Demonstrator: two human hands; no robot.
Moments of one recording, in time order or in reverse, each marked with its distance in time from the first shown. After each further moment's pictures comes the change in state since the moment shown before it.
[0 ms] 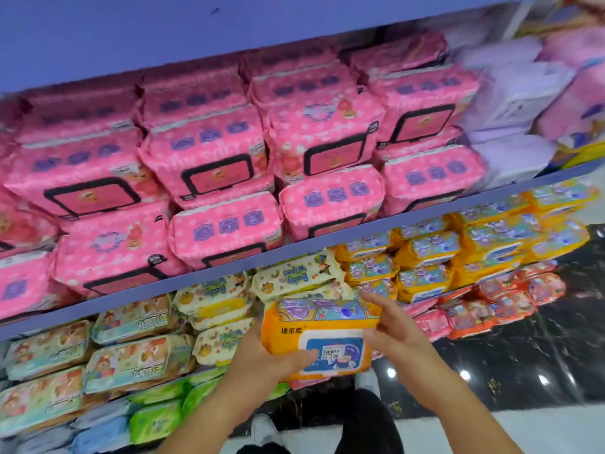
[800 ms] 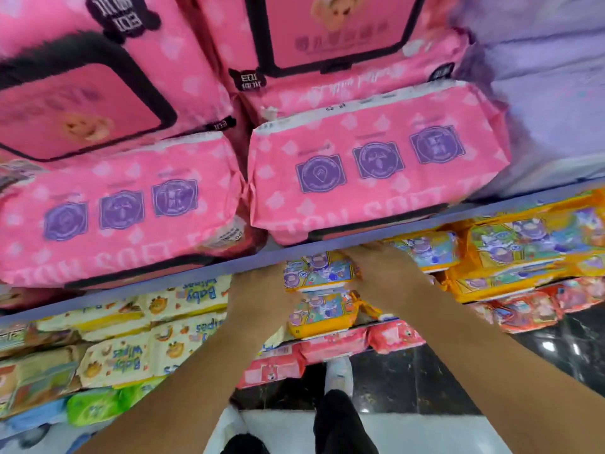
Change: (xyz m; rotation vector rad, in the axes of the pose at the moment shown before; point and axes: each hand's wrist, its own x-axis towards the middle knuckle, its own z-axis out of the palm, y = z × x) left_hand 0.282 -0.025 0.156 1.343 0.421 0.204; right_hand 0.242 0.007 -0.210 -1.511 -0.185 -0.274
